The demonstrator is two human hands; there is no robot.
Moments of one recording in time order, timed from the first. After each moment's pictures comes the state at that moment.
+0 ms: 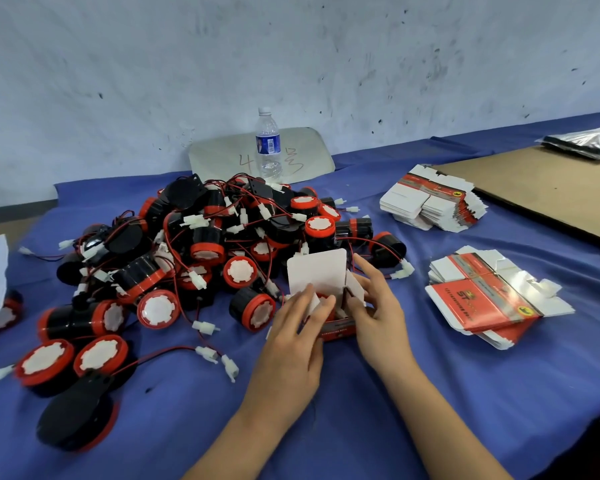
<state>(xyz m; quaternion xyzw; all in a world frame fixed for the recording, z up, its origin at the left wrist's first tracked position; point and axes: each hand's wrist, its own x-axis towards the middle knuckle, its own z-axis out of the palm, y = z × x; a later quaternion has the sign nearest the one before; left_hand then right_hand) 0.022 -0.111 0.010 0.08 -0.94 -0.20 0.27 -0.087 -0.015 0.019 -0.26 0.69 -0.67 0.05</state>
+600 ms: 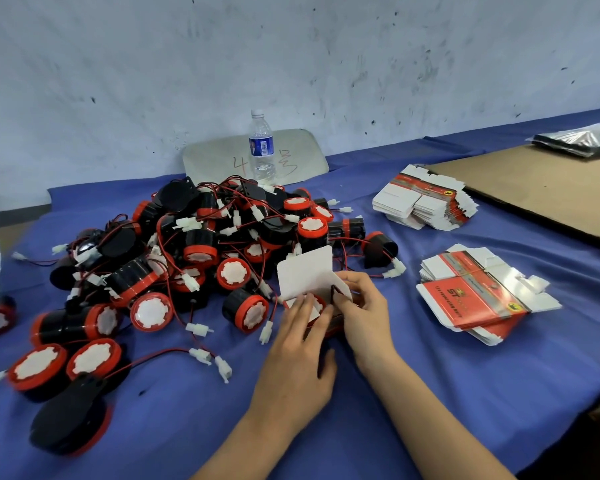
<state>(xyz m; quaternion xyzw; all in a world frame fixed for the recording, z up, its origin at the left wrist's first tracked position) 0.018 -0.096 0.004 0.08 -0.95 -0.18 0.25 -0.086 -0.027 0.023 -0.17 0.61 -0.76 0.12</state>
